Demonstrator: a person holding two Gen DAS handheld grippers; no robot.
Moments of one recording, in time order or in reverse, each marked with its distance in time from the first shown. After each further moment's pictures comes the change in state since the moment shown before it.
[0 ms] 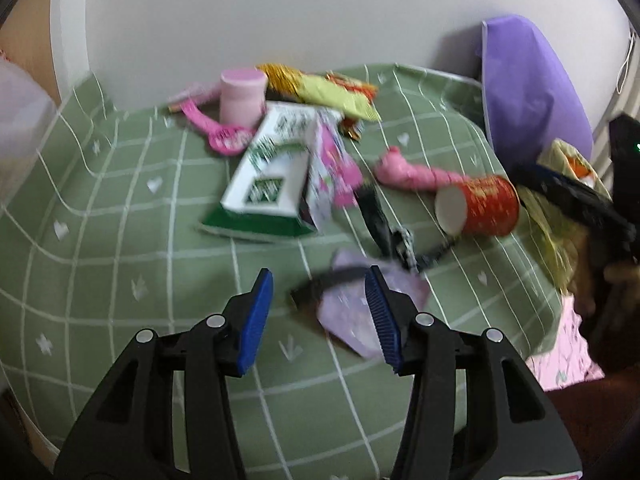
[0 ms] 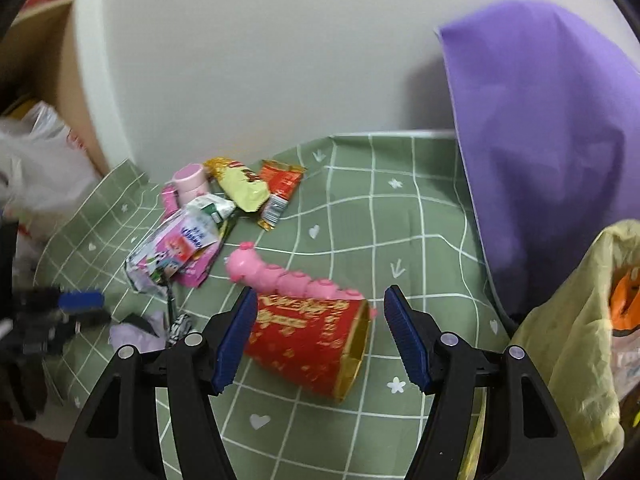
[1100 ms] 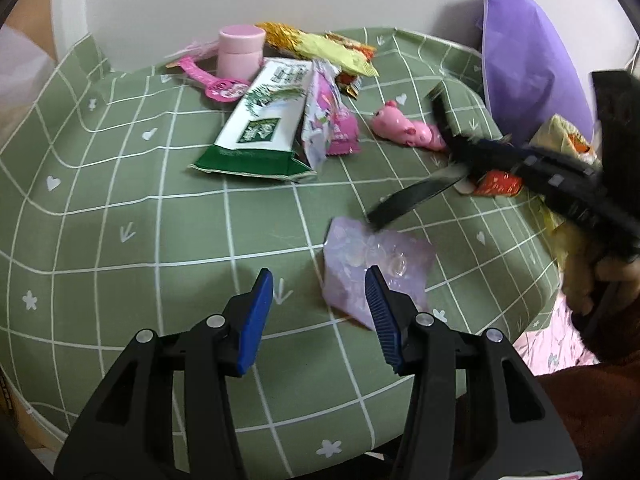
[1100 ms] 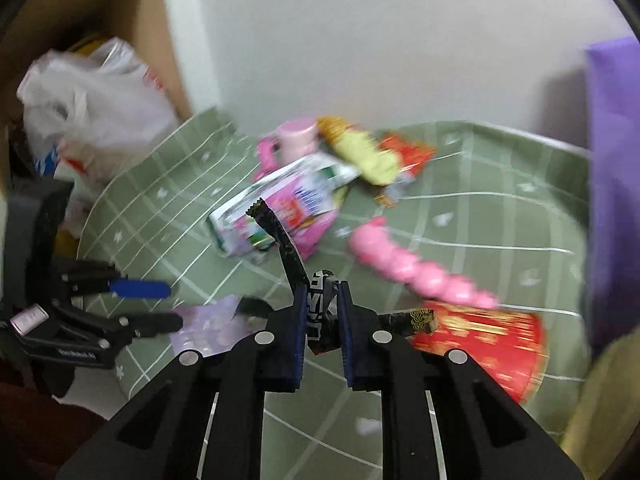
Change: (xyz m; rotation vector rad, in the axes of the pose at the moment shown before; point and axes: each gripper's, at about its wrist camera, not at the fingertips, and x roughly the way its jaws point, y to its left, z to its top) left arm 0.005 0.002 -0.019 -0.010 0.109 -0.003; right arm 0.016 0.071 -0.007 -0.178 0.081 0.198
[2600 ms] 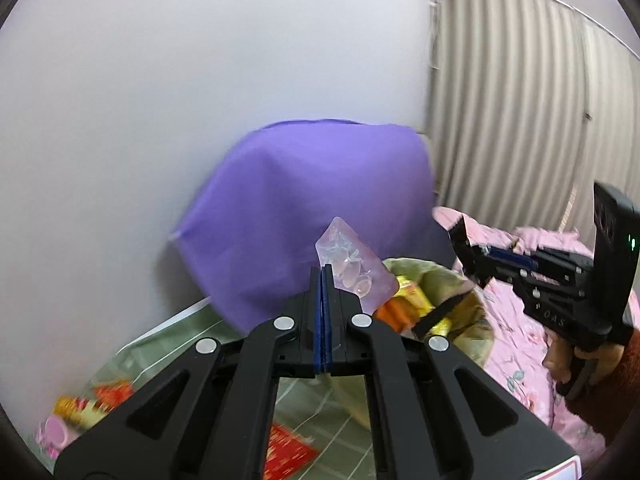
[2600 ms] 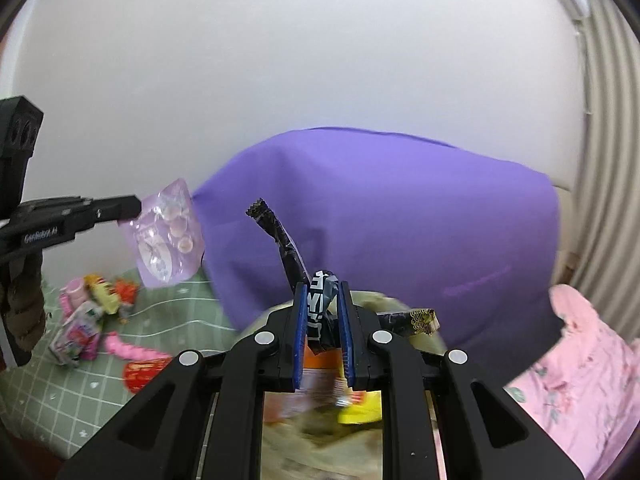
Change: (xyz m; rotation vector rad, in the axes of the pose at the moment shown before) left arm -0.067 -0.264 0.195 0.591 -0.433 -0.444; right arm -0.268 -0.117 -0.037 0.327 -0.346 -0.753
